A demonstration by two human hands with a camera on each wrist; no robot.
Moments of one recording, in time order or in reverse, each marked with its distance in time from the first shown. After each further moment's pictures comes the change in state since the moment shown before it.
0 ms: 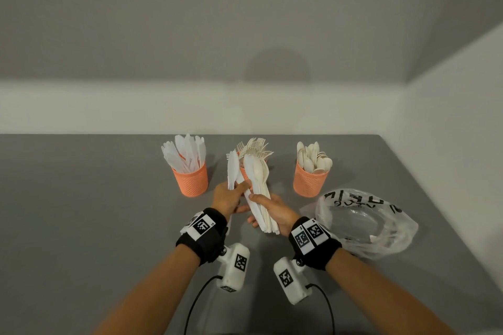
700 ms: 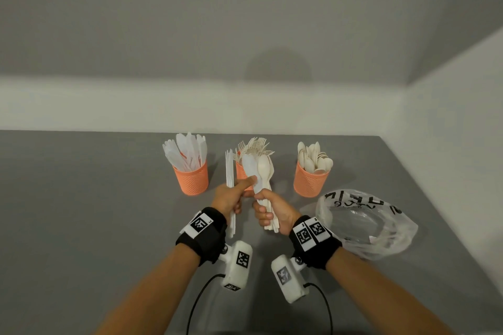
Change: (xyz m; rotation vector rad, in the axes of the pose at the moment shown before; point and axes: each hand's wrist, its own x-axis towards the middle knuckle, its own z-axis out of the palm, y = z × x) left_hand -0.002 0.004 -0.002 -0.045 -0.067 -0.100; right_hand -0.002 -0.006 0.000 0.156 -0.060 0.114
